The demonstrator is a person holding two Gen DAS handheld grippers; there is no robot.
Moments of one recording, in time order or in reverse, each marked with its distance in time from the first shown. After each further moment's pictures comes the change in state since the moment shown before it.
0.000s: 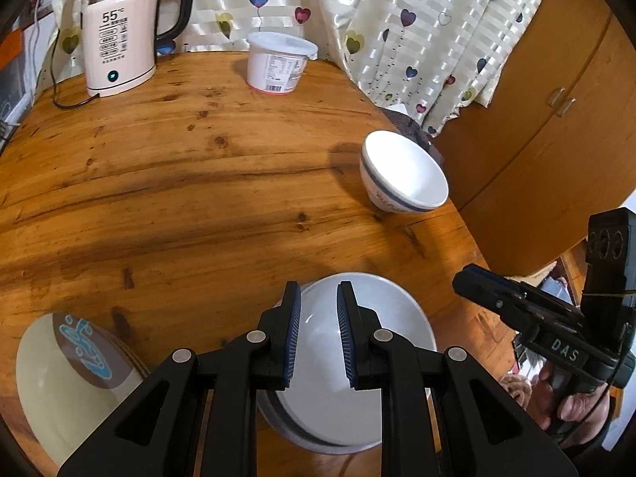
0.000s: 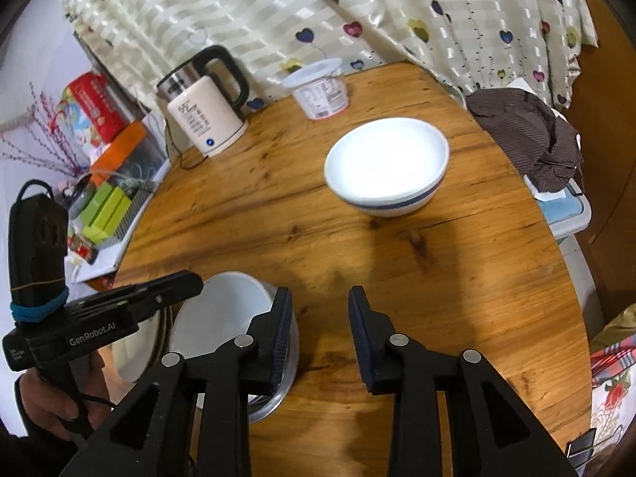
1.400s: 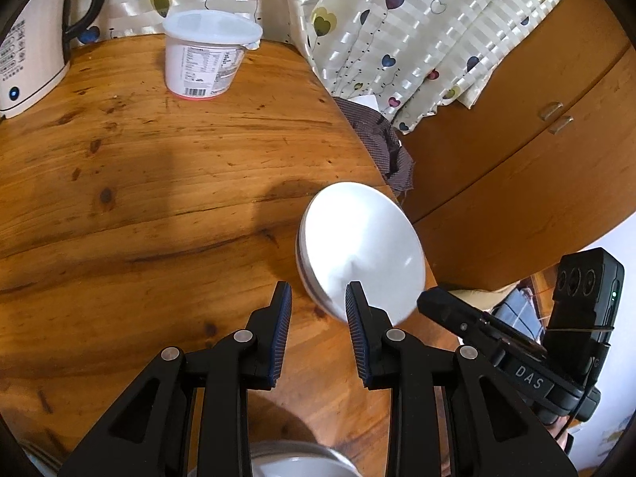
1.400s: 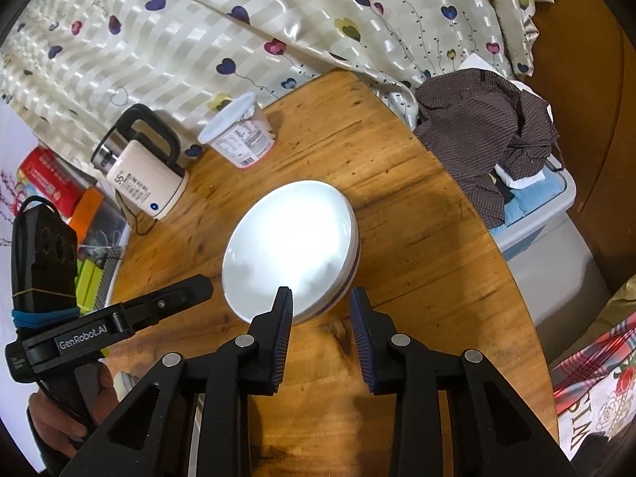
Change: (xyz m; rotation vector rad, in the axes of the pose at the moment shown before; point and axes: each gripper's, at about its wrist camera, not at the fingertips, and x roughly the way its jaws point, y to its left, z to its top) left arm 0.088 -0.031 0.098 -0.037 0.104 -0.155; right arm 0.032 -0.078 0.070 0.197 -0.013 -0.047
